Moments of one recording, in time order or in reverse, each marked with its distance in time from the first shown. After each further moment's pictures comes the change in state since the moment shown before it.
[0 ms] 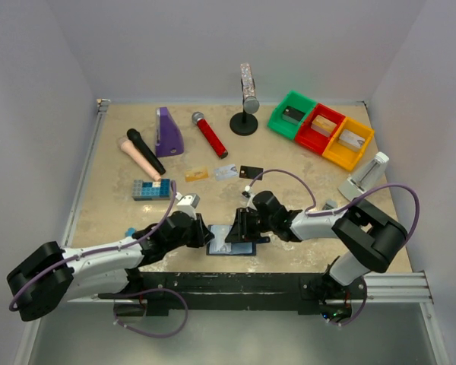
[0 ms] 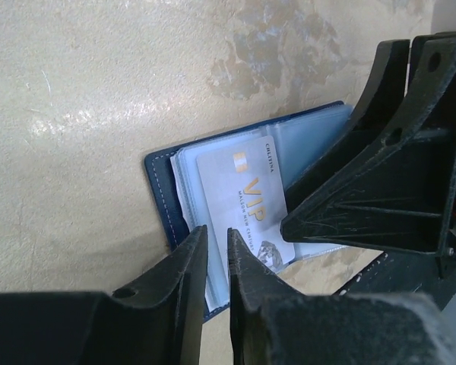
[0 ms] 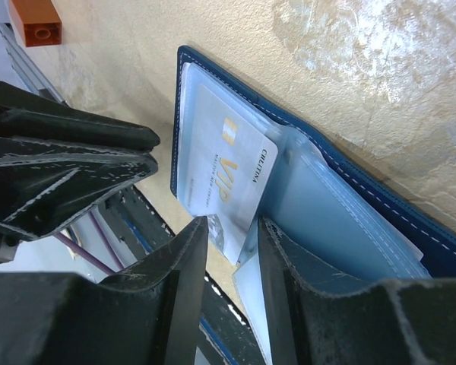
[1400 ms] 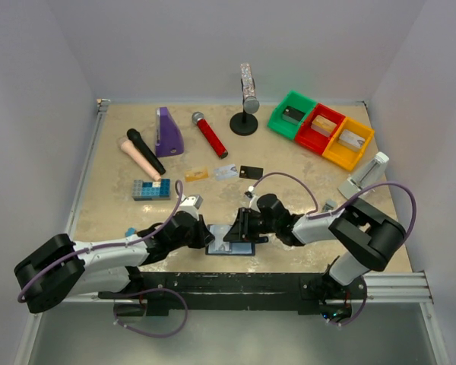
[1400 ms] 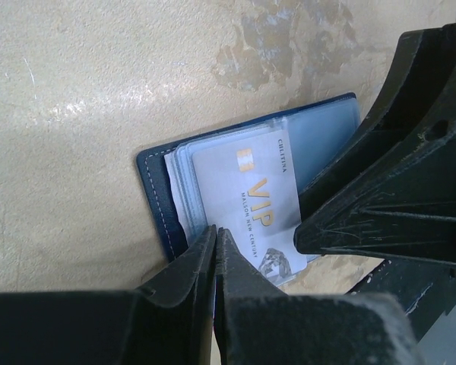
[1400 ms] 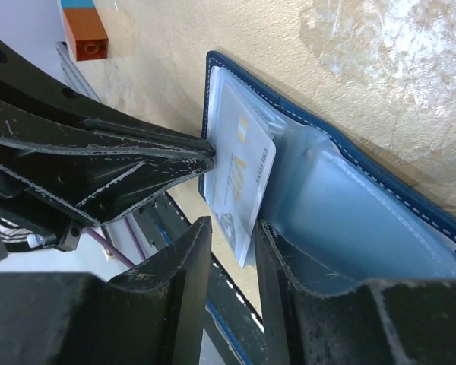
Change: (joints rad) left arm 0.000 0.113 0.004 0.064 0.028 0.000; right arm -0.002 0.003 -0.068 0.190 -0.024 0.107
